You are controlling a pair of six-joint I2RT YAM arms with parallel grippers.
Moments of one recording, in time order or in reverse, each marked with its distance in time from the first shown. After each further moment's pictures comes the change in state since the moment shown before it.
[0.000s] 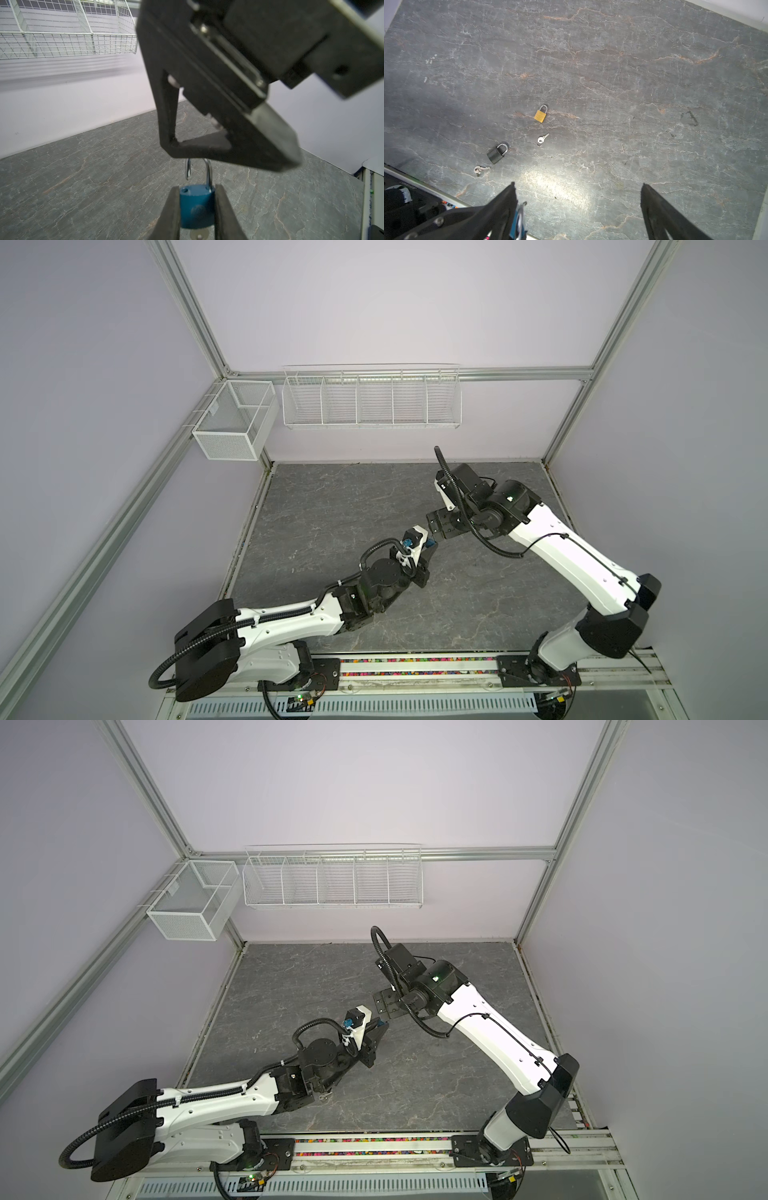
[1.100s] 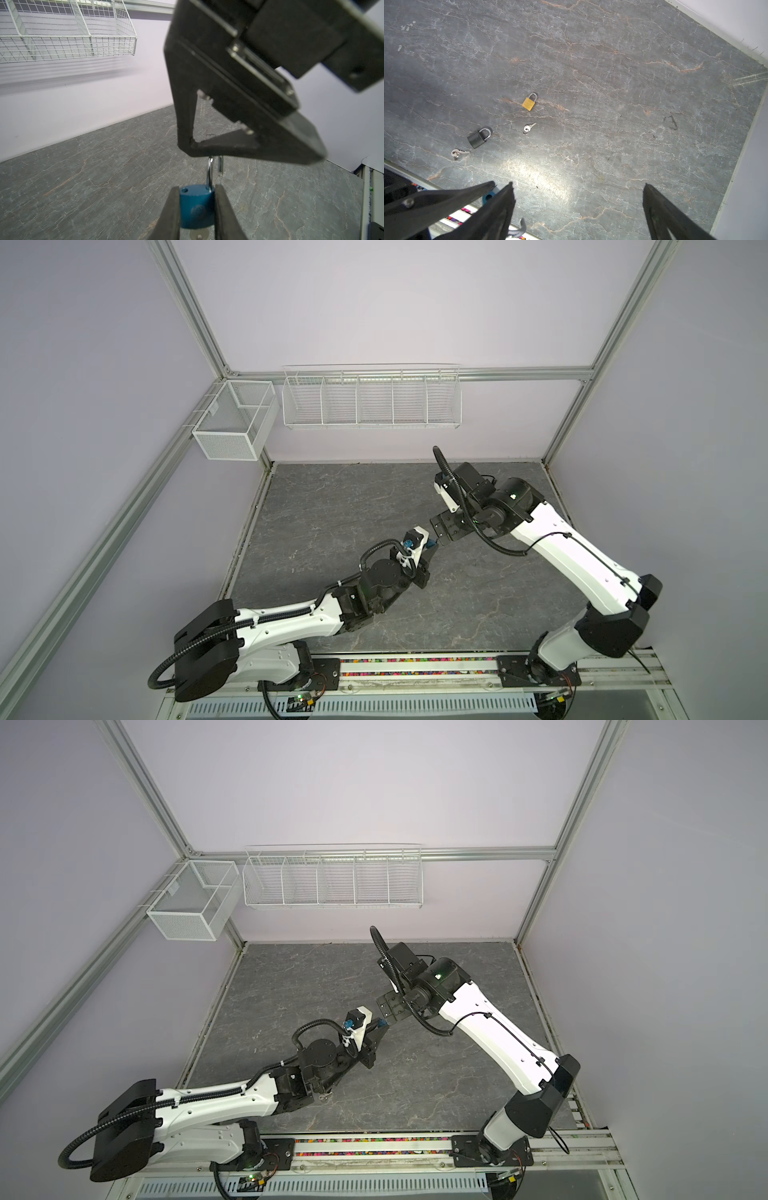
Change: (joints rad) left arm -0.004 -0.006 0.000 -0.002 0.001 0.014; right arm -0.011 0.000 0.029 -0.065 0.008 -0.126
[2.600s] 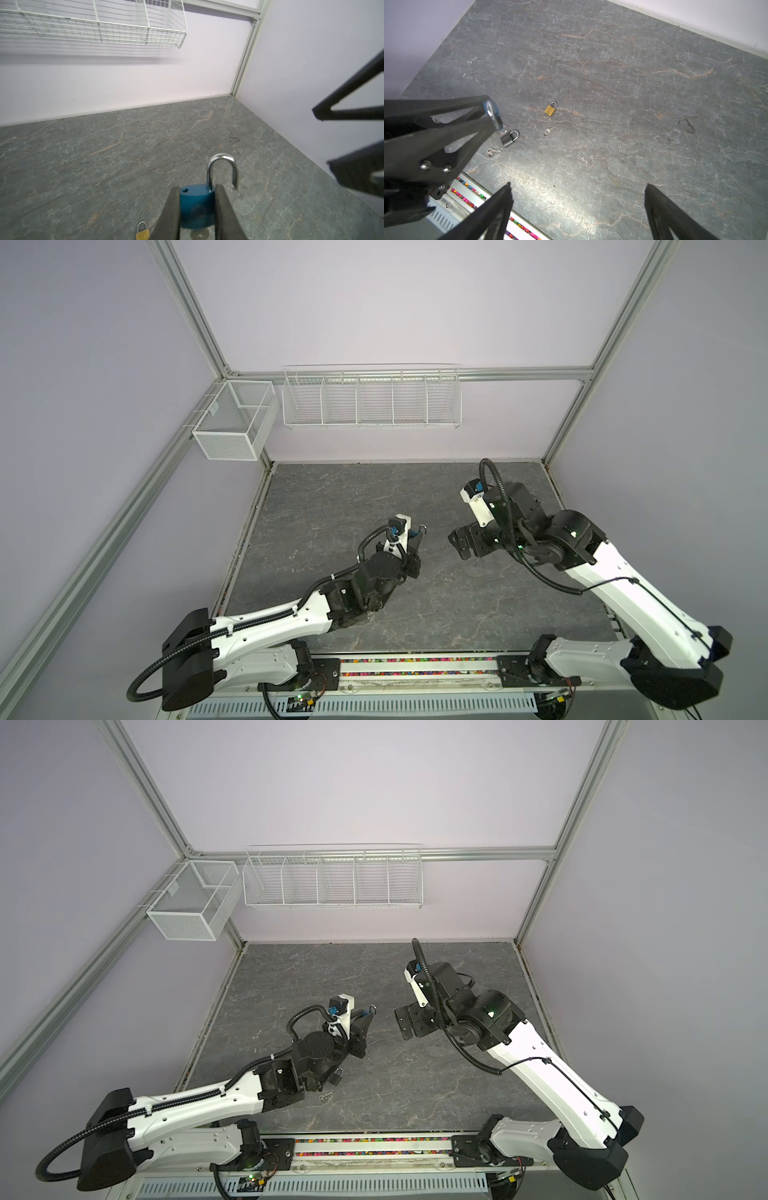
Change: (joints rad) left arm 0.026 -0.098 0.148 -0.387 -0.205 -0.237; right arm -0.009 -0.361 -0.320 0.209 -0.100 0.050
